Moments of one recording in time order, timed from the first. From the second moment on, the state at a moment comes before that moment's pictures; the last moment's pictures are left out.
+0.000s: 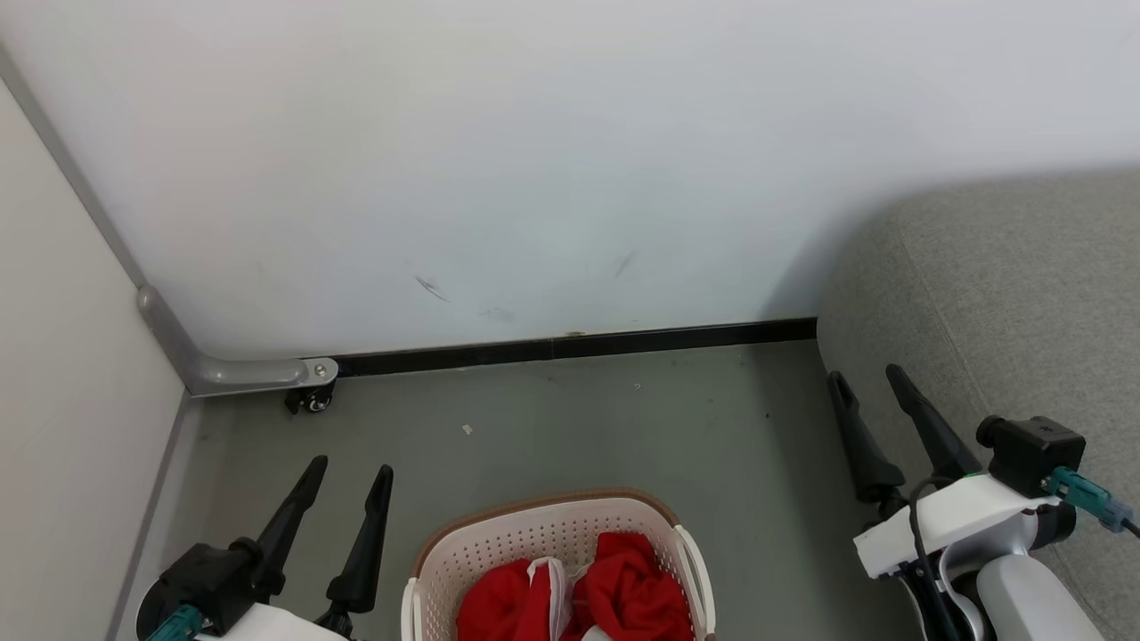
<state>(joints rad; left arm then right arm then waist) -0.03 0.13 -0.19 0.12 -0.42 -0.13 -0.25 -0.17 -0.09 0.12 0.23 0.33 0.12 -0.25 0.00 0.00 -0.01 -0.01</state>
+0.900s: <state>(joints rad) -0.04 0.15 -0.30 0.17 -0.43 -0.13 -0.25 -0.22 -0.08 0.12 0.16 0.32 0.12 -0.25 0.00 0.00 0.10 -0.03</state>
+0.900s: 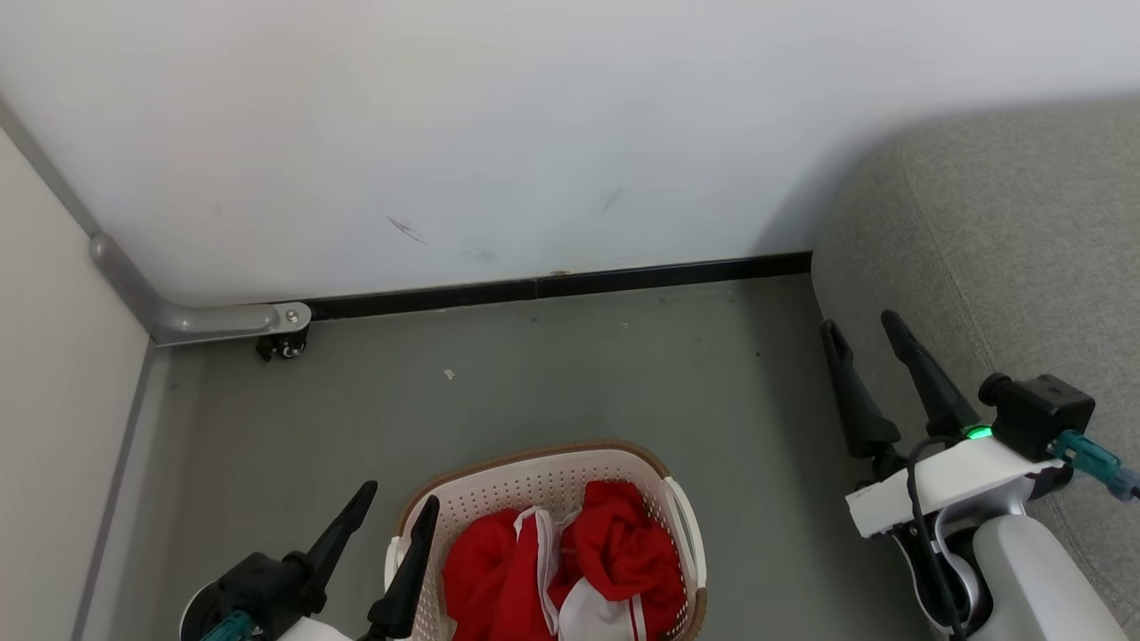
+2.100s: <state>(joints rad) -0.33 0.13 -0.44 0.46 -0.39 -0.13 -0.22 -0.46 -0.11 0.14 0.04 0.31 0.12 -0.25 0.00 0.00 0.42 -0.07</state>
